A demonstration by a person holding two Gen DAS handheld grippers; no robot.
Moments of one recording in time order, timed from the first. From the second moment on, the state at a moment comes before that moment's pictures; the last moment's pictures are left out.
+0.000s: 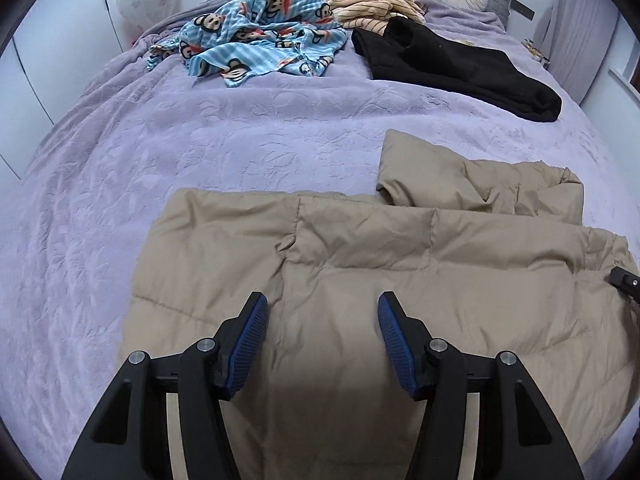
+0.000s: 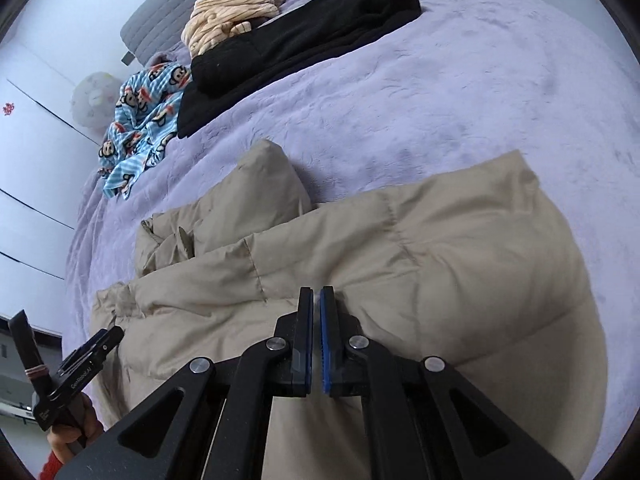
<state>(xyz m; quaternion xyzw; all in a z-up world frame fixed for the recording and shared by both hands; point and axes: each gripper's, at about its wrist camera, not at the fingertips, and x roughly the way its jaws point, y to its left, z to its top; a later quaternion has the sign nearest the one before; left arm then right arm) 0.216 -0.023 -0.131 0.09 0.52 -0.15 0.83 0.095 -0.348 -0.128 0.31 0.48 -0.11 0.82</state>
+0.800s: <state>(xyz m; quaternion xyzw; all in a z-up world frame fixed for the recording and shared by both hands) 0.088 -0.038 -0.096 0.11 0.55 -0.12 0.82 -0.079 -0.331 -0.118 0.38 0.51 -0.08 0.77</state>
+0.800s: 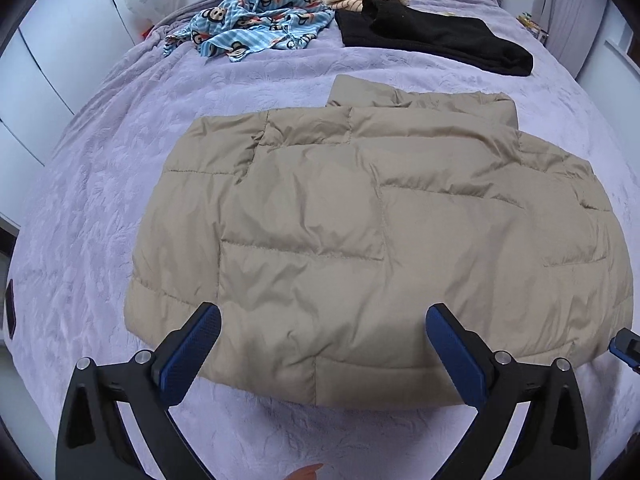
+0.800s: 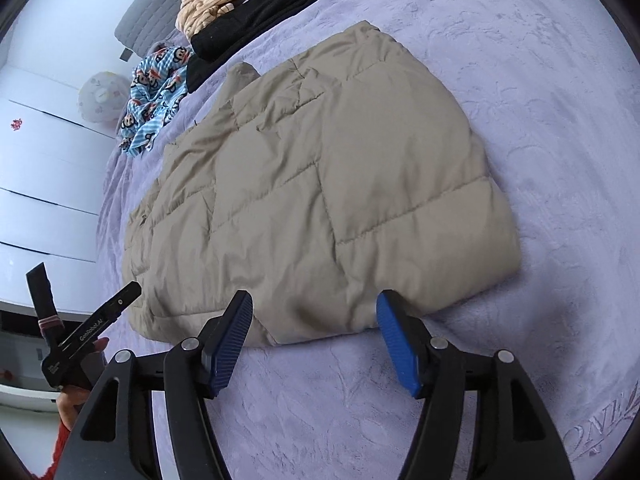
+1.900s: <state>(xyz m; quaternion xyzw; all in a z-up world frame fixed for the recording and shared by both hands) 0.096 0.110 -0.164 -0.08 0.65 -0.15 0.74 -0.115 -0.315 -0.166 0.55 0.44 -0.16 0.69</state>
